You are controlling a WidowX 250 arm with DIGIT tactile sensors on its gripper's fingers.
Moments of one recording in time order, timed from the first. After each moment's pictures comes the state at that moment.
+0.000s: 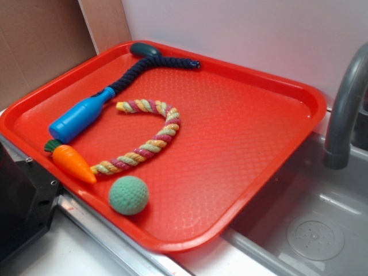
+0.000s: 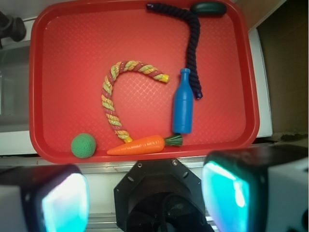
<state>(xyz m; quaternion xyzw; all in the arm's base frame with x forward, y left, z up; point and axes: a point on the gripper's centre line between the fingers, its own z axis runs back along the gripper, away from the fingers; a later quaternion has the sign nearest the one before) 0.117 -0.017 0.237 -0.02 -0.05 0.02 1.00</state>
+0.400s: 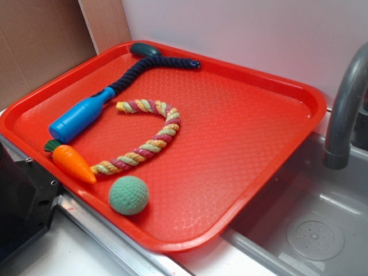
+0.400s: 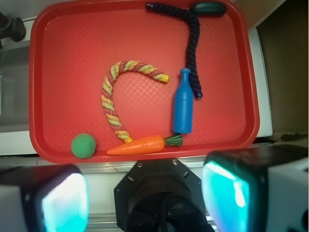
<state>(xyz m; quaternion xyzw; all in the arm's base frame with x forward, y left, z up) 0.115 -0.017 0.230 -0.01 -0.04 0.01 1.00</state>
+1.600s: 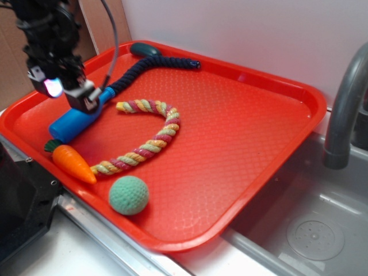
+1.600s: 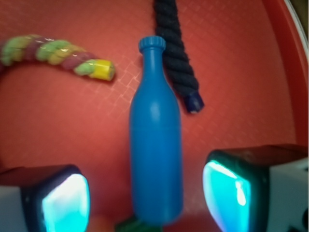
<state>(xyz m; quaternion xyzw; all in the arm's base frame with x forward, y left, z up) 0.164 0.044 0.058 0.01 -0.02 0.07 1.00</state>
